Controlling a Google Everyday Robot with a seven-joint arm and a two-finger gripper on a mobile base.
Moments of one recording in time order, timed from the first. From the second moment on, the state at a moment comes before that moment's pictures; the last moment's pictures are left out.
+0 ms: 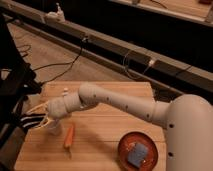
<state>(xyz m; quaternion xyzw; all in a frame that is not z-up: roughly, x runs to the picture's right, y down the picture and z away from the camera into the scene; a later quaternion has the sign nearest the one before) -0.299 0.117 0.613 -0.15 -0.73 -0.08 0.66</state>
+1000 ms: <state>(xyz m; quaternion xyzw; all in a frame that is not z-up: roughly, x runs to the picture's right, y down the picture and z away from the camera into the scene) -0.280 0.109 0.646 -0.15 -0.71 -0.02 0.69</state>
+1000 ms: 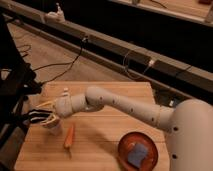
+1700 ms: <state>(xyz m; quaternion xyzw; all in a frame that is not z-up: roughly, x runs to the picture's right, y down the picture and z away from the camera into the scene) -0.276 0.120 0.649 -0.15 -0.71 -0.01 0.69</state>
